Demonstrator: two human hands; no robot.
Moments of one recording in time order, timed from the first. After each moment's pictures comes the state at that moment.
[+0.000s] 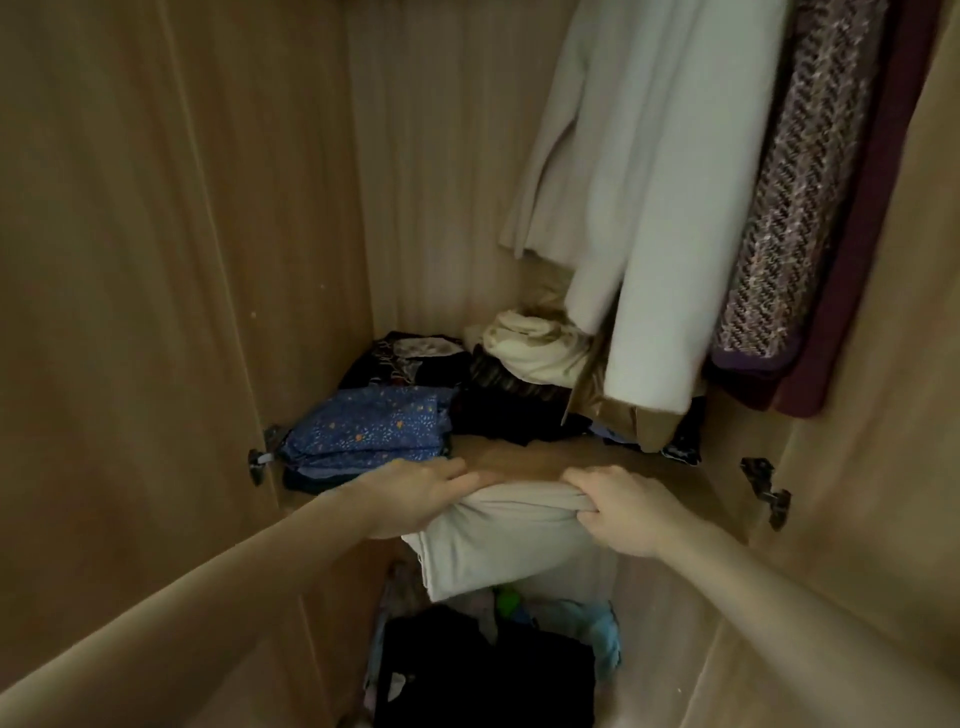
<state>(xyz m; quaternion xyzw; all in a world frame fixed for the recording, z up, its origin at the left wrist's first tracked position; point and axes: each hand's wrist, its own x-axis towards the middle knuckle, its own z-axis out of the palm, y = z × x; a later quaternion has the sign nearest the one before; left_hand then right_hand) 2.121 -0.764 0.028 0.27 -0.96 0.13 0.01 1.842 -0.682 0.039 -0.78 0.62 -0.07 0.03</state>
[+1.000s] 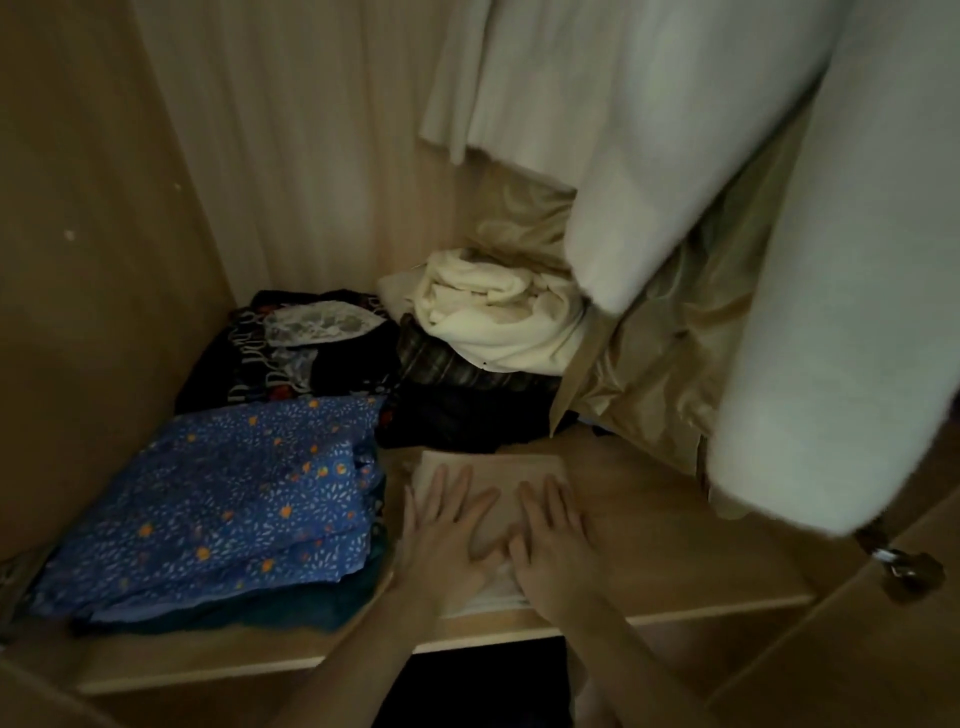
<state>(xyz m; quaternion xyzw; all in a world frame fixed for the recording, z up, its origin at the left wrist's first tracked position) 1.996 -0.979 -0.162 0.44 -0.89 -0.07 0.09 1.849 -0.901 -0.154 -0.57 0.81 -0.14 0.03</state>
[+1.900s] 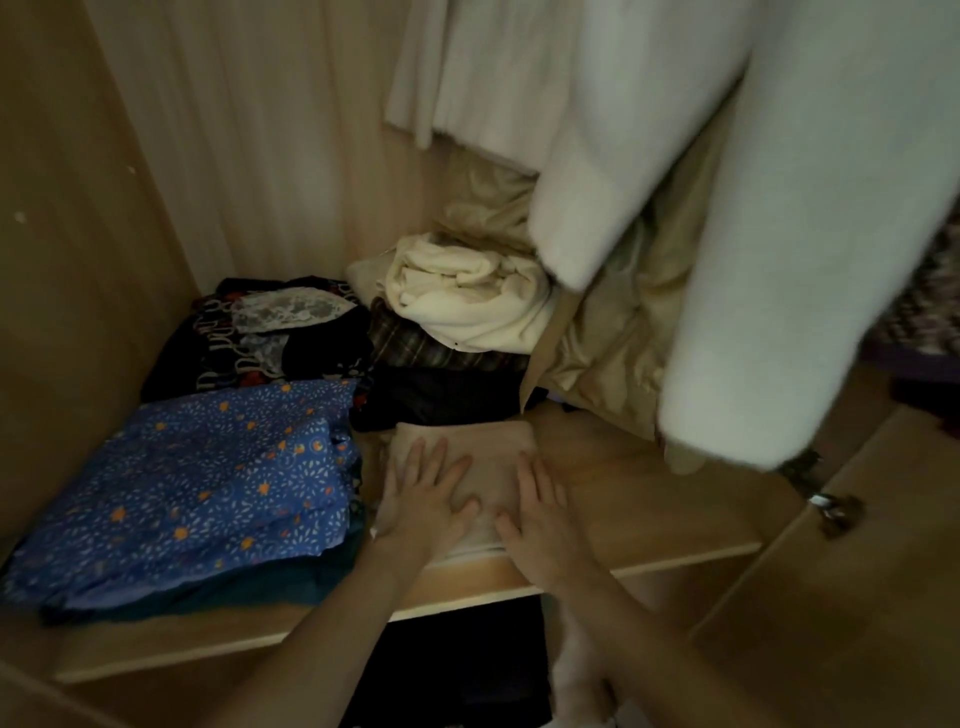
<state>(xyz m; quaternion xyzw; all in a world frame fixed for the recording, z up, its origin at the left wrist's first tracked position) 1.984 -0.983 -0.140 0.48 -0.88 -0.06 -0.01 1.846 -0.879 -0.127 -0.57 0.79 -0.17 0.12</state>
